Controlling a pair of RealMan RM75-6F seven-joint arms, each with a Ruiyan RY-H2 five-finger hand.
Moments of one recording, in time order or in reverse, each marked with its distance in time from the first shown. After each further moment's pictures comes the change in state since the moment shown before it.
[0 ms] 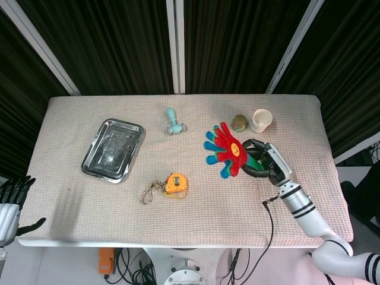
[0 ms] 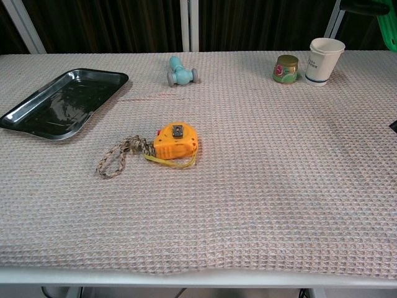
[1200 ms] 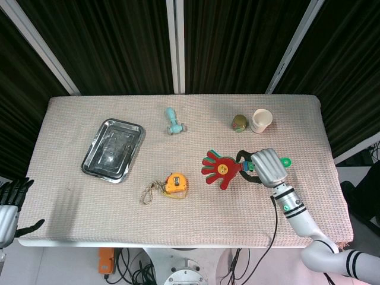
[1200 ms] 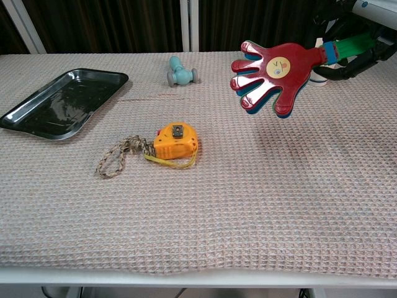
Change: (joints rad) left arm 0.010 -0.013 0.006 0.025 -0.006 0.002 -0.013; right arm 0.029 -0.171 -0.082 0.160 0.061 0.088 -1.475
